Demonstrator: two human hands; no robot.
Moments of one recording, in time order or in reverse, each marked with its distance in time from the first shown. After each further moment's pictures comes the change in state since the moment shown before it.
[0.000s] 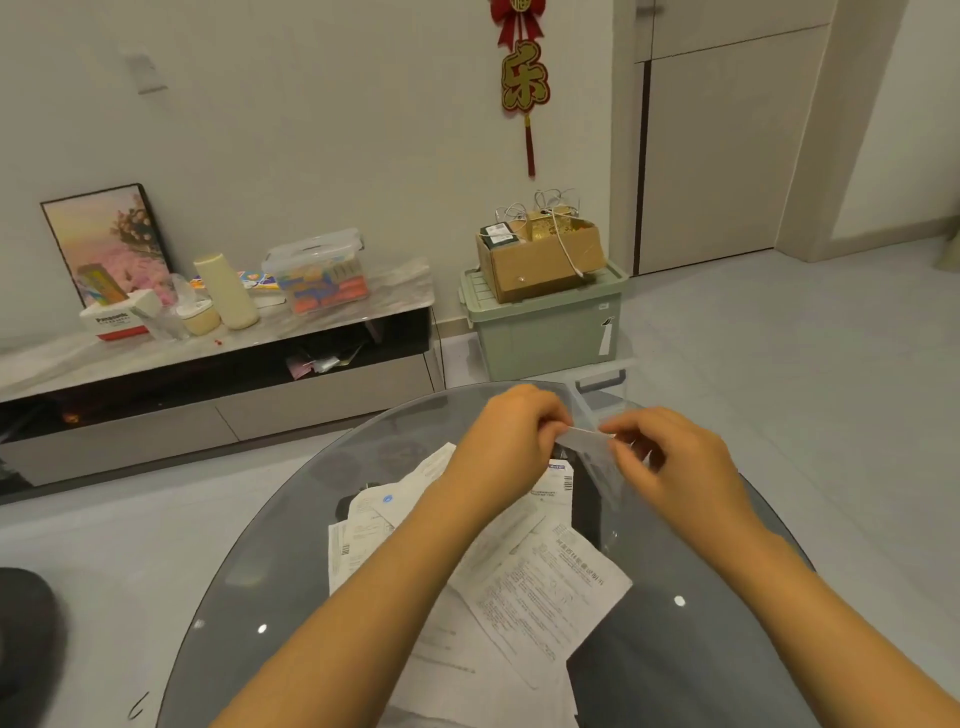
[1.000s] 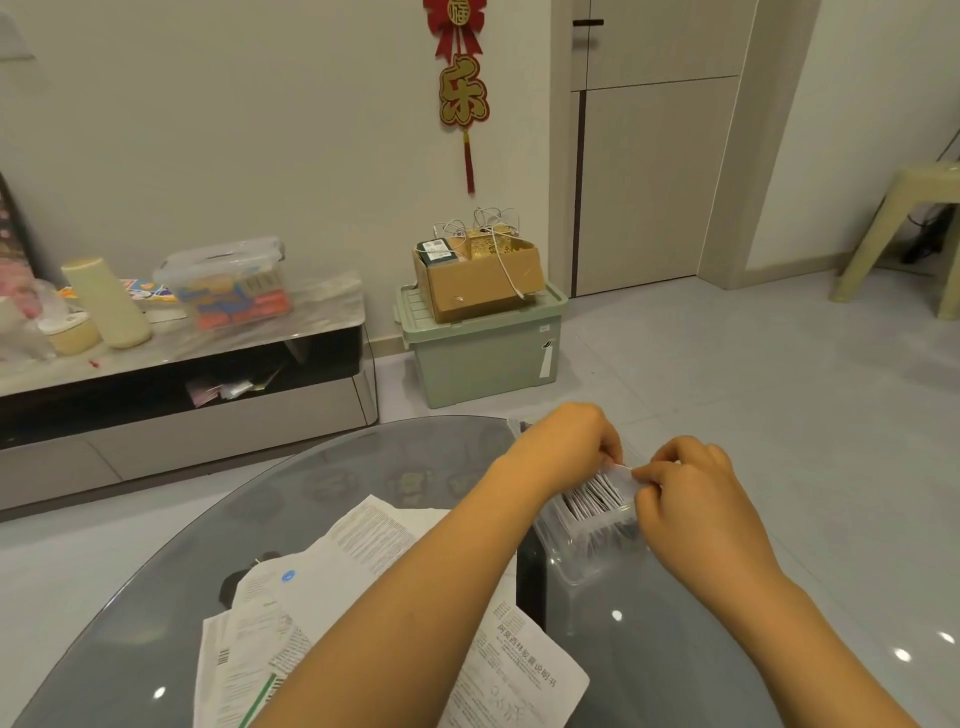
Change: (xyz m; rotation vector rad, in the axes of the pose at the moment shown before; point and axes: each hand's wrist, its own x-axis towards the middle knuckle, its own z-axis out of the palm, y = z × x) left_hand 0.126 0.017 0.093 0.055 -0.365 0.232; right_hand 0.023 0.041 -0.019 -0.500 -0.079 0.405
